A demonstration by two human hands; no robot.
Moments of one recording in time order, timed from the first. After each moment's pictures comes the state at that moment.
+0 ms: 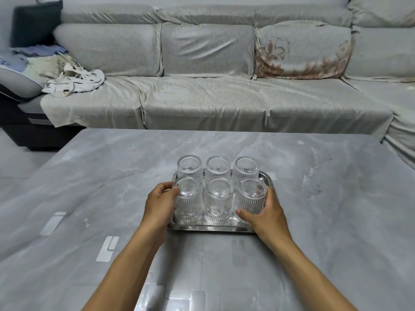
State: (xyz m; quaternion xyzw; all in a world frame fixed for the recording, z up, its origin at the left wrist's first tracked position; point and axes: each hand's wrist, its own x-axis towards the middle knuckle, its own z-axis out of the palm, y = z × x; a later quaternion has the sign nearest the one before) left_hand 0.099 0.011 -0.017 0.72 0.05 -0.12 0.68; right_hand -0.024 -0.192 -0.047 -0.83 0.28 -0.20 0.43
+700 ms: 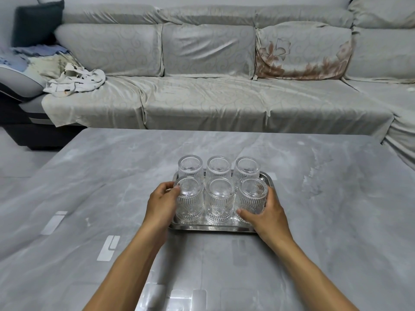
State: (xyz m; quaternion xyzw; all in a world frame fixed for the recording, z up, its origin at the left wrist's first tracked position) left_hand 0.098 0.010 -0.018 0.72 0.04 -0.12 0.69; right_hand -0.024 -0.194 -0.047 -0.84 0.27 -0.21 0.43
